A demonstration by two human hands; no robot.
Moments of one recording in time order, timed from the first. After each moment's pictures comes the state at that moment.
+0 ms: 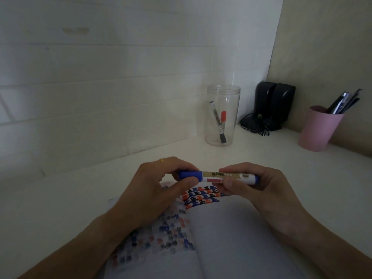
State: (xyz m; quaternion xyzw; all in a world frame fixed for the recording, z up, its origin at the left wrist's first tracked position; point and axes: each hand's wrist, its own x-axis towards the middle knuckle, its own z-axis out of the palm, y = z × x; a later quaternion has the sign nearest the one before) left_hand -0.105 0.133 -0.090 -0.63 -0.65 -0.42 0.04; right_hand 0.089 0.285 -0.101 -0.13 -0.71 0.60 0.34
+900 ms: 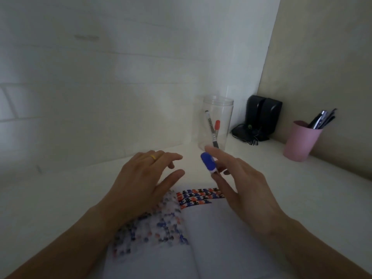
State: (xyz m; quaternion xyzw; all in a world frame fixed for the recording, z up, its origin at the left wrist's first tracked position) left_hand -0.113 0.127 -0.085 -0.61 -0.72 -0.26 0.22; right_hand 0.078 0.273 -0.092 -0.11 -0.91 0.04 0.39
